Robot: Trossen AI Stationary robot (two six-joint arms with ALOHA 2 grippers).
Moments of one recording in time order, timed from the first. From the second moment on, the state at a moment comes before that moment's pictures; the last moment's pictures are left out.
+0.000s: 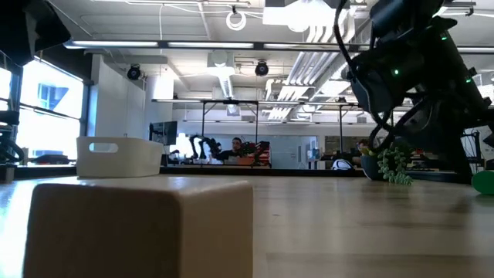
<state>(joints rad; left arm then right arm) -0.66 1.38 0.90 -0.56 -0.33 -0.91 0.20 1.75 0.90 -1.20 -0.03 -0.12</state>
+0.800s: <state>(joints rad) -0.62 1.38 0.90 -0.56 -0.33 -0.88 0.20 1.80 0.91 -1.22 -0.03 -0.14</state>
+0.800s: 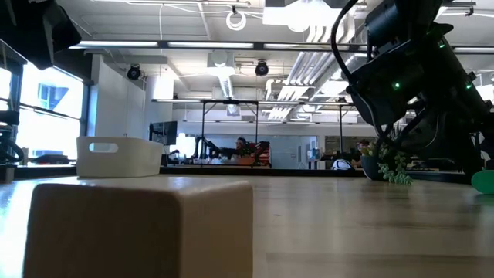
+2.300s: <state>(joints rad) -0.47 1.38 0.90 -0.39 -0.36 -0.72 0.20 1.64 1.24 -1.36 0.16 0.30</state>
